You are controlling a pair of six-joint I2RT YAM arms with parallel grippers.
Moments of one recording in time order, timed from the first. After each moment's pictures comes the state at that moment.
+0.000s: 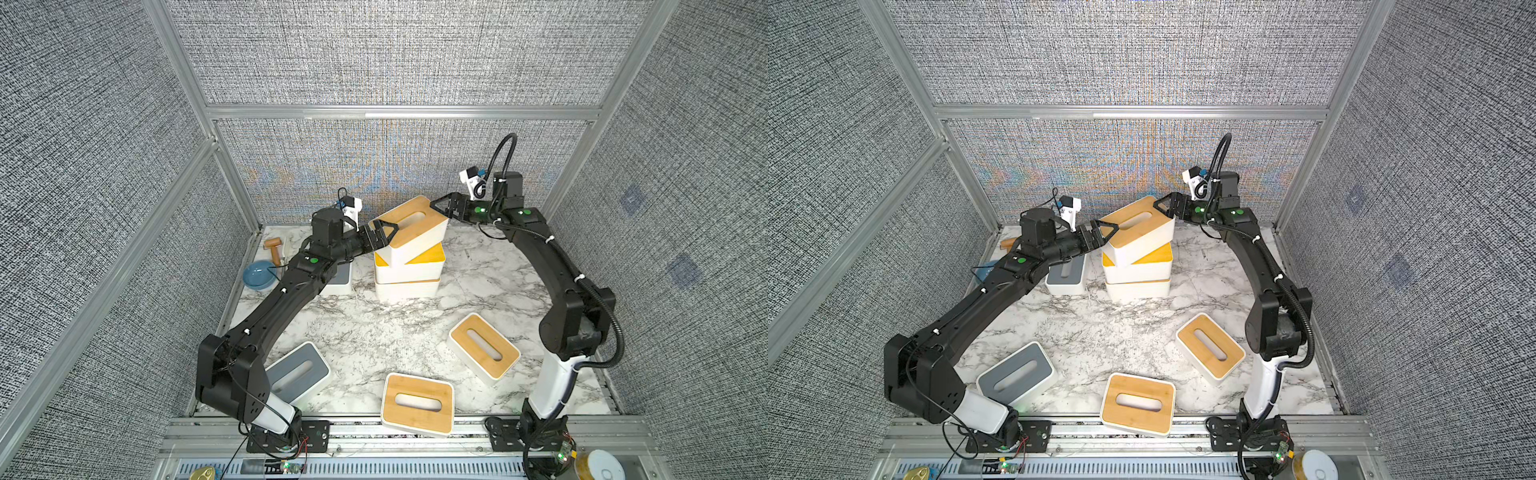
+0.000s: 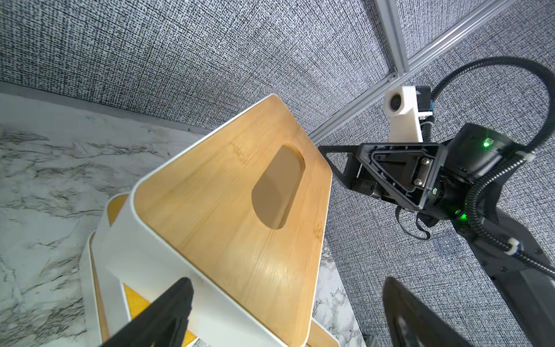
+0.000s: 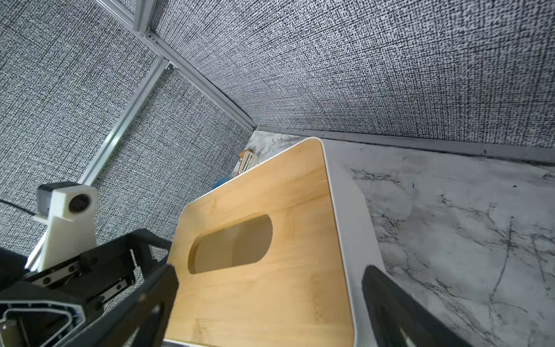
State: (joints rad) left arm -0.42 1.53 1.34 -0.10 0.47 -0.71; right arm 0.18 1.91 1.89 -0.45 -0.76 0.40
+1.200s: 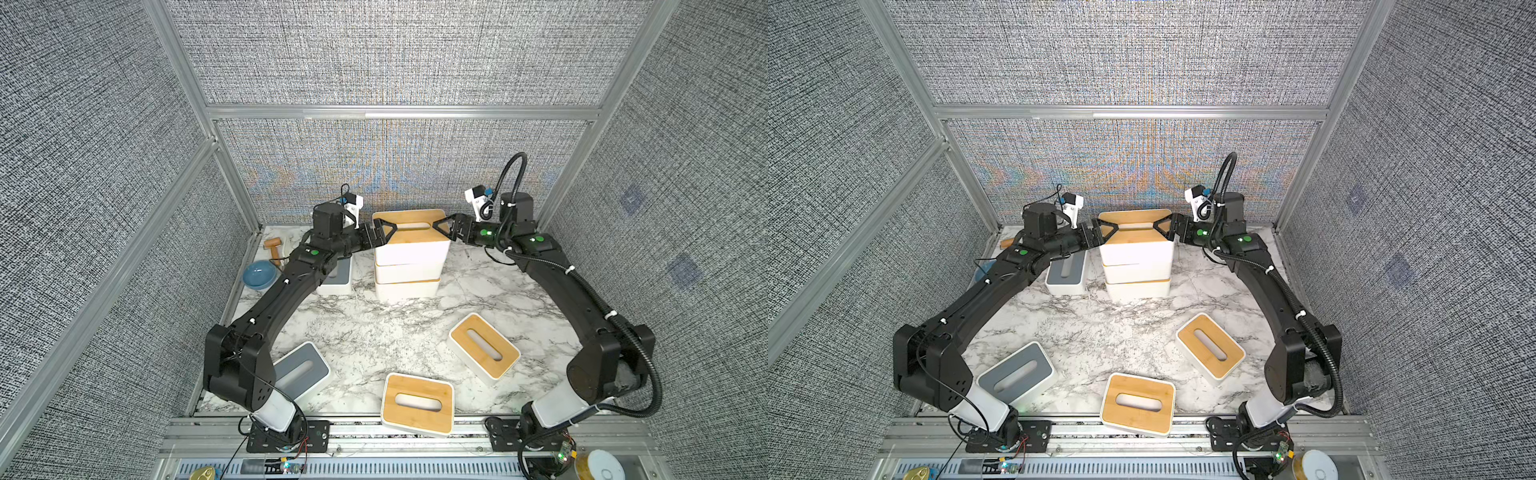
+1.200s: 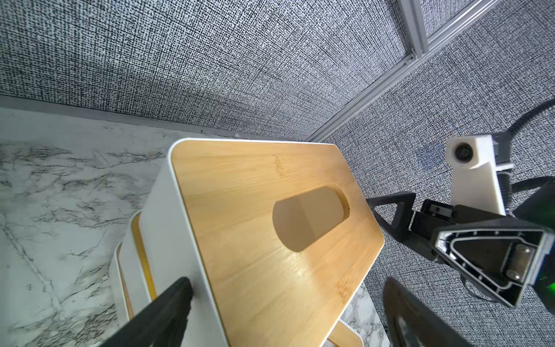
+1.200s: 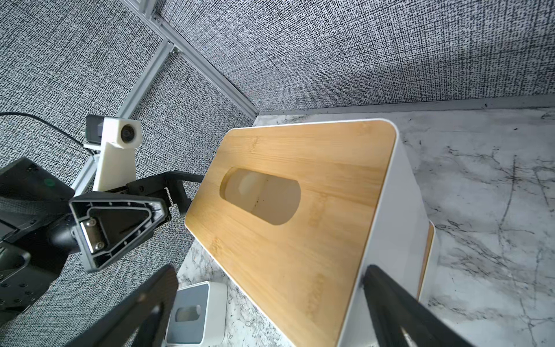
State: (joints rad) left arm -0.40 1.59 1.40 -0.17 0.50 -0.61; right arm 0.24 1.59 1.52 -0.37 -0.67 0.46
